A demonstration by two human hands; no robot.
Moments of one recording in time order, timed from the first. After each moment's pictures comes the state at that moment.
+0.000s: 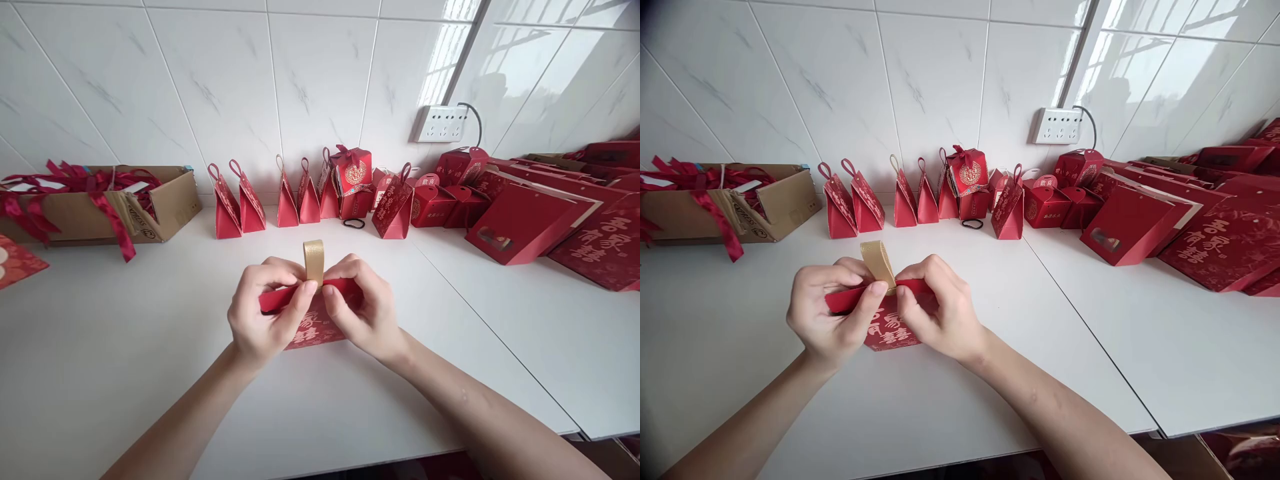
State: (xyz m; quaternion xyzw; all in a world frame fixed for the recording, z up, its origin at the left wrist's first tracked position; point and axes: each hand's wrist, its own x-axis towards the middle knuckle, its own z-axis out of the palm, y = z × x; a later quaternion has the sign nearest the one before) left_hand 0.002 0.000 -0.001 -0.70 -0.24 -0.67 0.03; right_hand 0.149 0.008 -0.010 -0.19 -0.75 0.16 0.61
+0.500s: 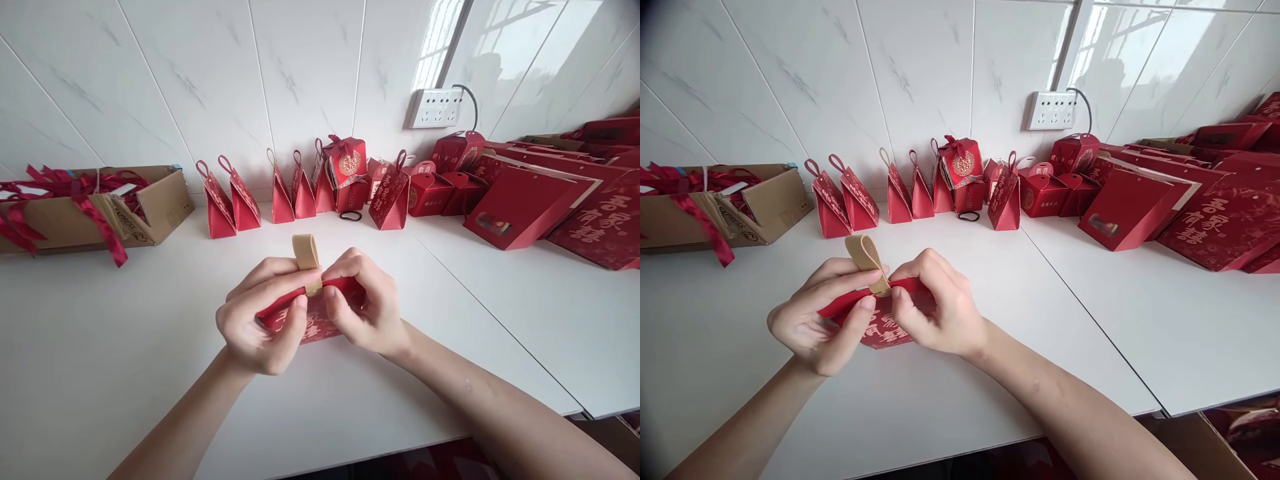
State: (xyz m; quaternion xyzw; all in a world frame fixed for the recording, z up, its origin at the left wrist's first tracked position) left_hand -0.003 -0.010 0.005 -0.76 -0.24 -0.61 0.02; right_hand 0.150 0.009 -0.010 -0.17 -0.75 0.13 0.63
